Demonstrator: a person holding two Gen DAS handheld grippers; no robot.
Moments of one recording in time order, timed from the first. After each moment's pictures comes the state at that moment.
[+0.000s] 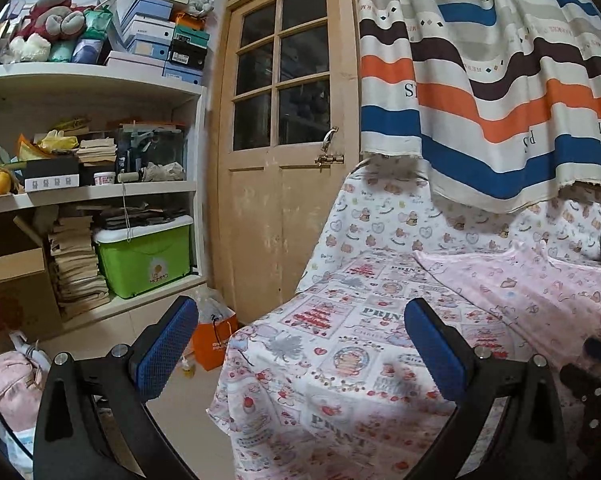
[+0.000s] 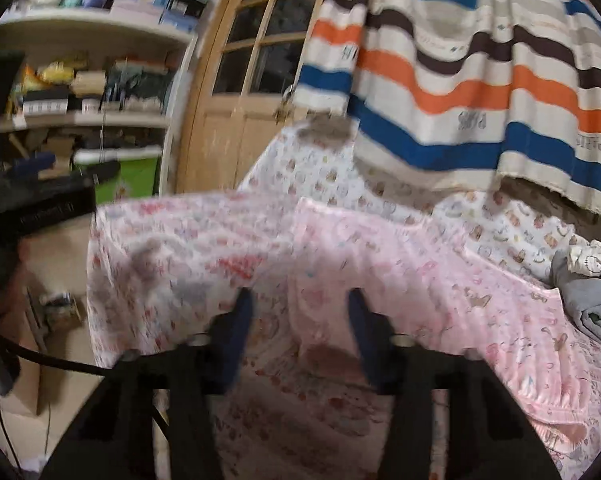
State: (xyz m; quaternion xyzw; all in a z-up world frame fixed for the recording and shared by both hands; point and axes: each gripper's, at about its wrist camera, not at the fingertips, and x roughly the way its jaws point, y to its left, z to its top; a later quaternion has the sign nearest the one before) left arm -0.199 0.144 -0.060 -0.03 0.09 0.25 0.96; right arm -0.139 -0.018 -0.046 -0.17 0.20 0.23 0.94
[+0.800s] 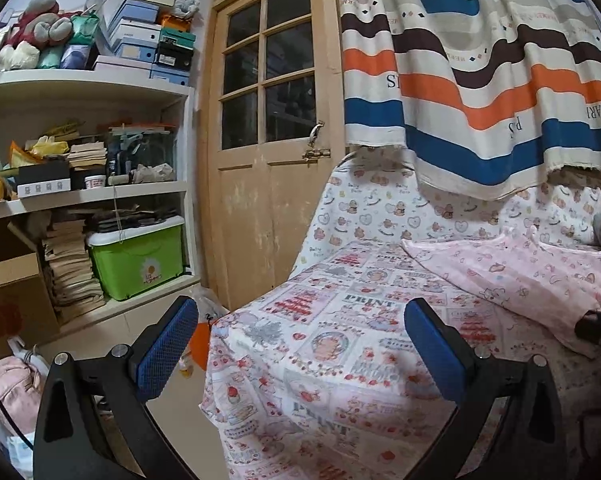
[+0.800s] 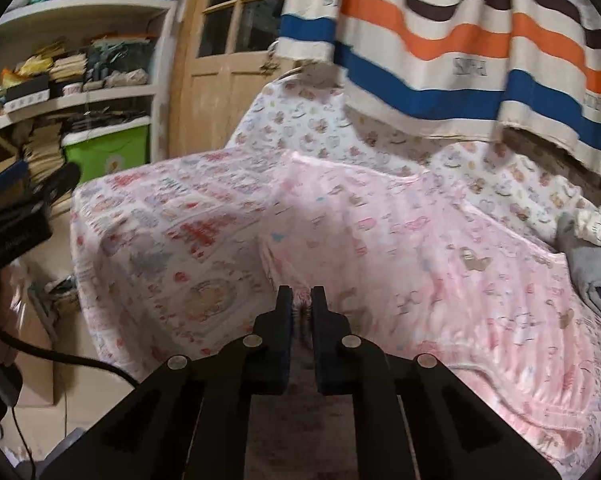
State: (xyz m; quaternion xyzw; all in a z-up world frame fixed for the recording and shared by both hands) left arm -0.195 0.127 -0.065 -0.02 0.10 0.23 0.97; right arm -0.106 -0.049 -0.037 -0.14 0.25 0.21 0.94
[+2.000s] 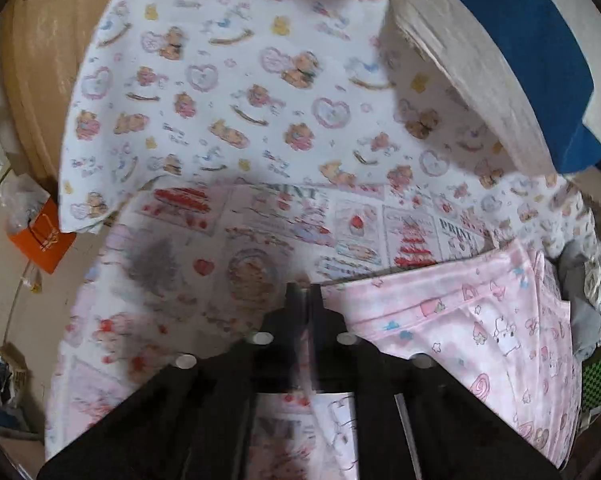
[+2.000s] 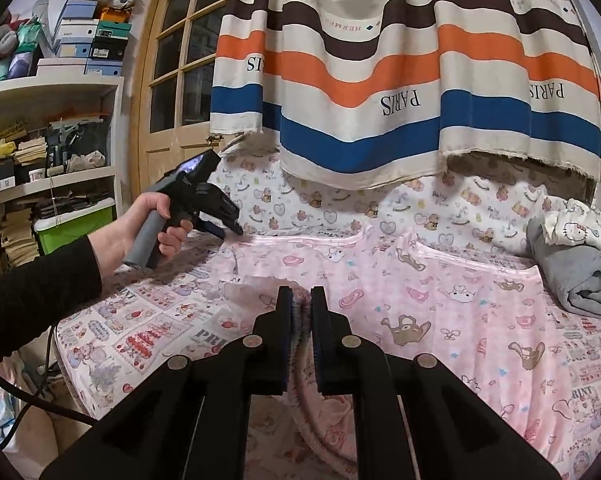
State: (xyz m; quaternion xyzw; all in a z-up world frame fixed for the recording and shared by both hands) left arm 0.226 0.174 -0.070 -0.16 0.46 -0.04 0.87; right arm -0.070 -0.081 0.006 -0.05 0.17 0.18 0.97
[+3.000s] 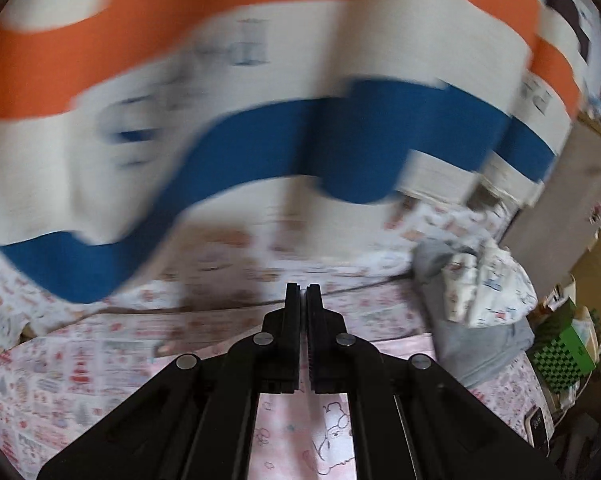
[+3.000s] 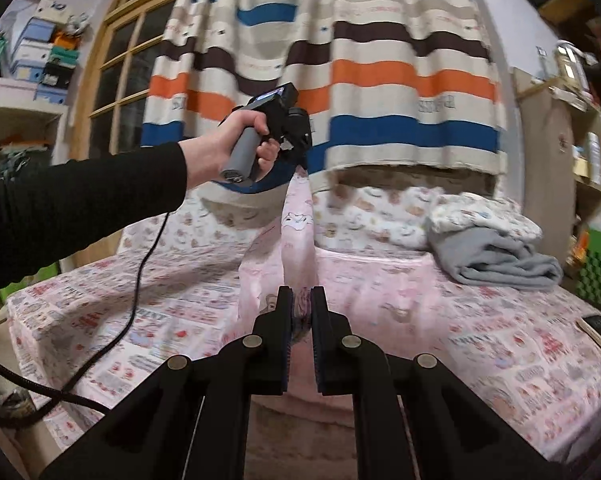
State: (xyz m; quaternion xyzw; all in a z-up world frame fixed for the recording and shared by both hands) left arm 0.248 -0.140 0.100 -0.05 0.37 -0.20 0.91; right arm -0.156 -0.168 -0.007 -0.02 0.11 0.03 0.99
